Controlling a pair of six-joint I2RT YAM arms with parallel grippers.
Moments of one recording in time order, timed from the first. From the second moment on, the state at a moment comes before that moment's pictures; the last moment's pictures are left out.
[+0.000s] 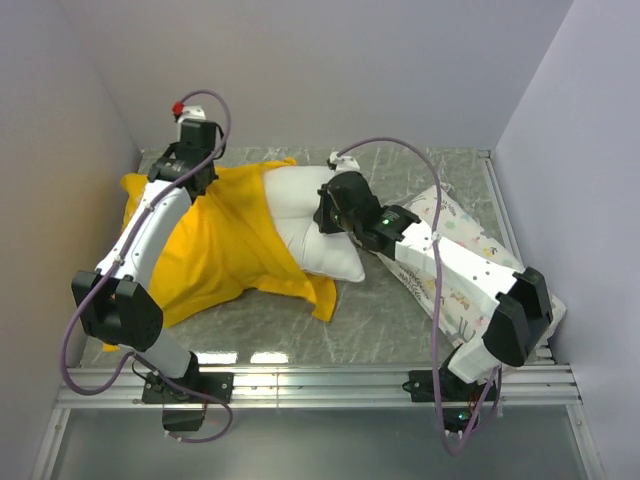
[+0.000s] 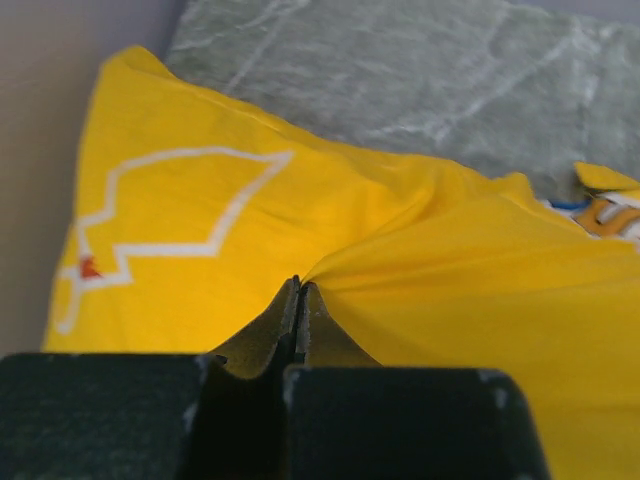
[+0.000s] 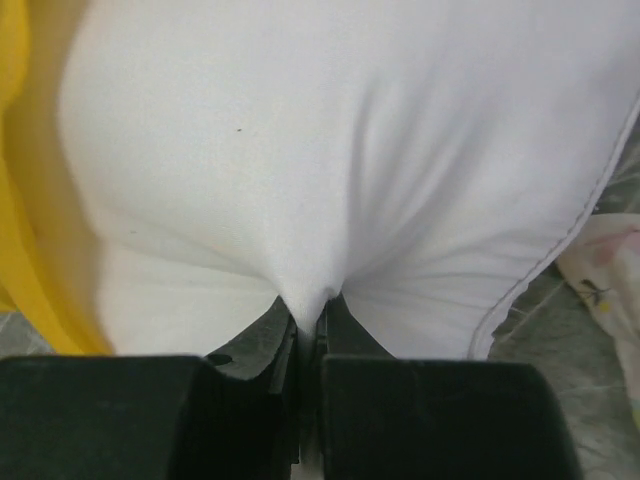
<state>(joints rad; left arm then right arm) -0.25 1.57 1.56 -0.66 -0.54 -0.25 0.78 1.54 1.32 -0.36 0.19 0.50</state>
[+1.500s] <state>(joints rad) -0.38 0.92 0.87 -0.47 -0.05 -0.50 0.70 1.45 1.51 -0.69 0.33 0.37</state>
